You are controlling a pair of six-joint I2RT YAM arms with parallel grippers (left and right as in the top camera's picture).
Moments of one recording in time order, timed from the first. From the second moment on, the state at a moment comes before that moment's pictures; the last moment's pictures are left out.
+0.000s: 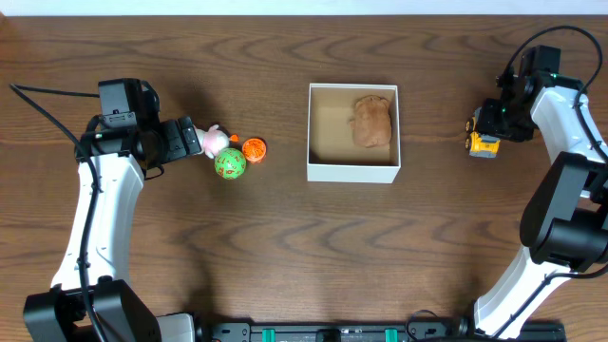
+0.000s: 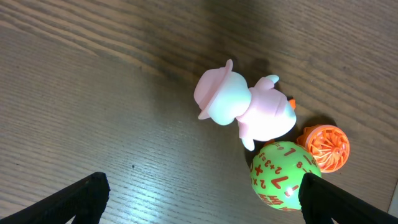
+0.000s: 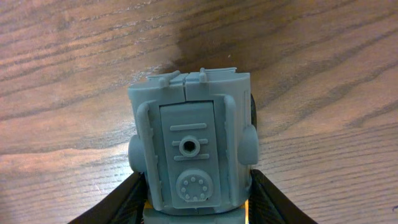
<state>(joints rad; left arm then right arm) 0.15 1.50 1.14 -0.74 0.05 -0.17 -0.24 2.04 1.54 -0.84 -0.06 0.01</state>
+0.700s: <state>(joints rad) 0.15 1.50 1.14 -0.74 0.05 -0.17 0.21 1.69 1.56 -0.78 -0.07 -0.13</state>
